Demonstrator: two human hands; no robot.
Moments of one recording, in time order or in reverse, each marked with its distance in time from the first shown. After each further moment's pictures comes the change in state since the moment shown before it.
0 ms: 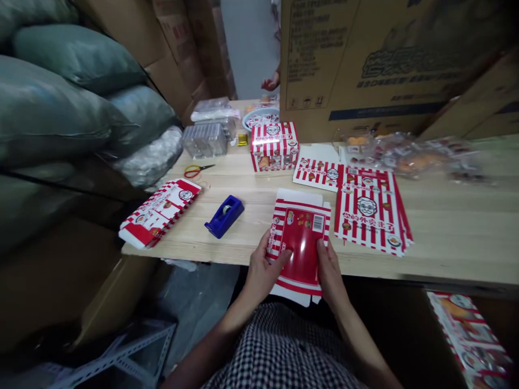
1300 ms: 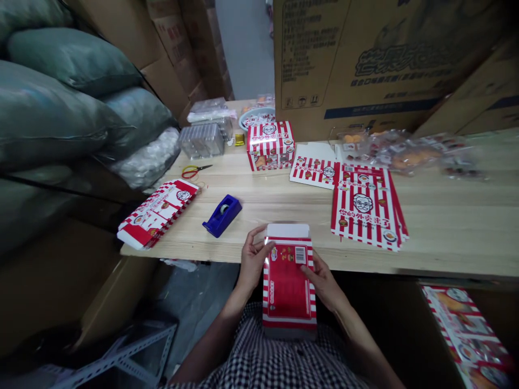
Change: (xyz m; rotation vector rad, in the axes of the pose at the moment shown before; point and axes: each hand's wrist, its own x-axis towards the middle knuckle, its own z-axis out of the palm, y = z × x) left_hand 0.012 -0.033 -0.017 -0.333 0.054 -0.155; right_hand -0.013 0.028 -0.032 0.050 -0.266 0.089
